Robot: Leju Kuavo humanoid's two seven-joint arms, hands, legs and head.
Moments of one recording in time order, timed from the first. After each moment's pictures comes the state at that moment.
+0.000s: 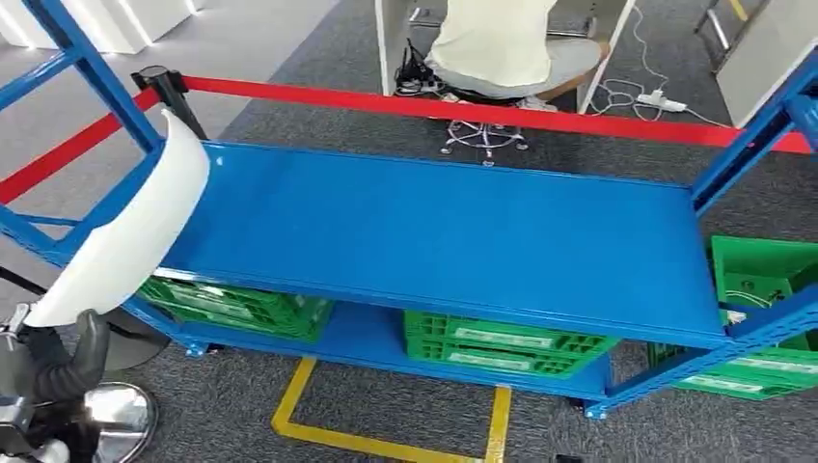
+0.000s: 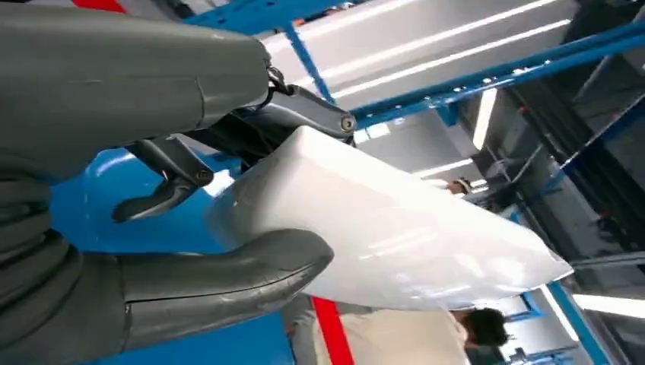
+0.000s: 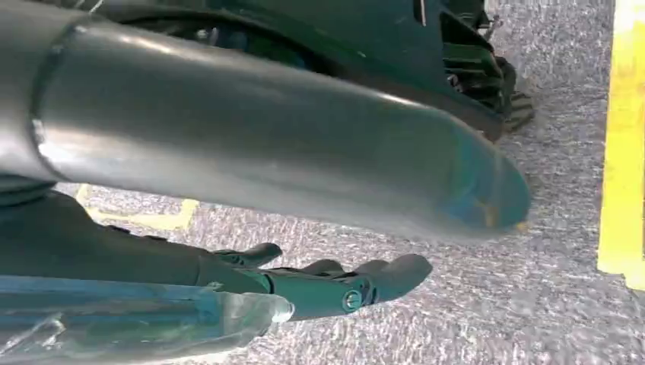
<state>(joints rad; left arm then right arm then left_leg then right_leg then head) 0.26 -0.05 -0.03 -1.86 -0.07 0.17 -0.64 -0.09 0.20 -1.13 -0.20 1.14 0.02 -0.10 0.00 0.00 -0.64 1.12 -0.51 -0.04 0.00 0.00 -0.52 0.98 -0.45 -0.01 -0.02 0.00</state>
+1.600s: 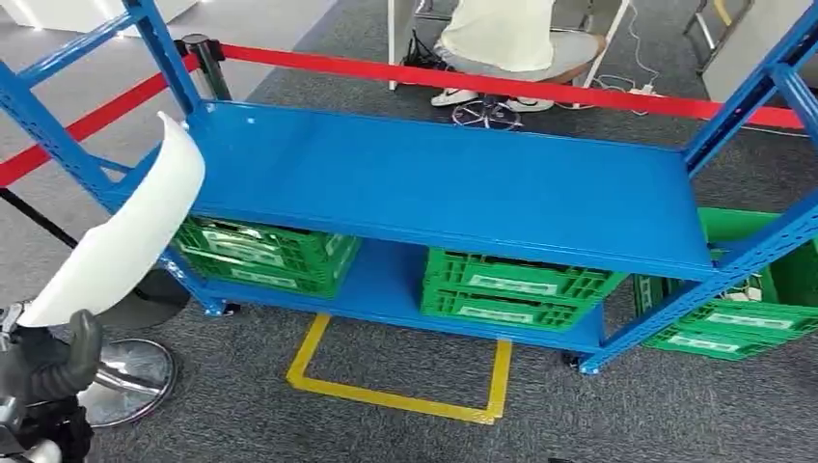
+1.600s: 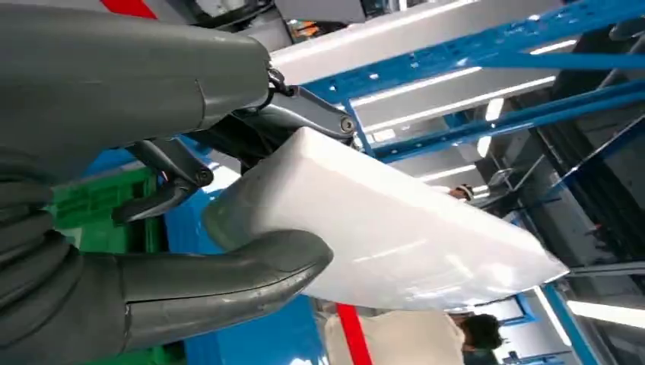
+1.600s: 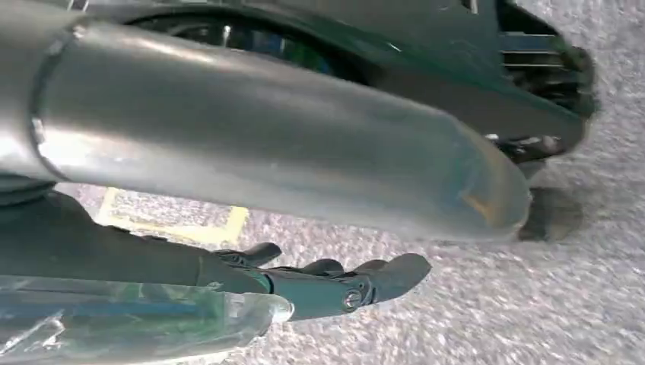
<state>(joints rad) 0.26 -0.05 -0.03 -1.86 -0.06 0.16 -0.64 -0.08 0.20 -1.13 -0.20 1.14 0.02 -0.10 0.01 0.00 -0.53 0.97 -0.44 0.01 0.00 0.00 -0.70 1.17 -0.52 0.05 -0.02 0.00</state>
